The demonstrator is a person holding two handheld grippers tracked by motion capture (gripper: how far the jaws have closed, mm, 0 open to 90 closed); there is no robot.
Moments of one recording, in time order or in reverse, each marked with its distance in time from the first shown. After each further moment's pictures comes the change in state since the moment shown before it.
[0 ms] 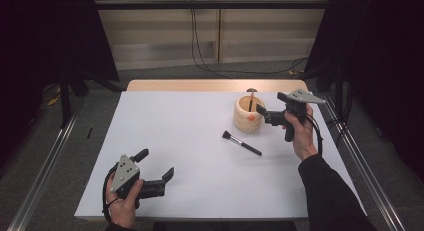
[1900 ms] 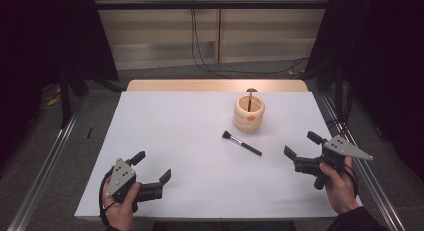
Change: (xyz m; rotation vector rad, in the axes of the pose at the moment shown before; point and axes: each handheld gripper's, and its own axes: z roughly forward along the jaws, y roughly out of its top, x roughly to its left) left arm -0.001 -0.003 -0.011 -0.020 0.018 -0.020; right arm 0.035 -0.049 -0.141 -0.007 -0.061 0.036
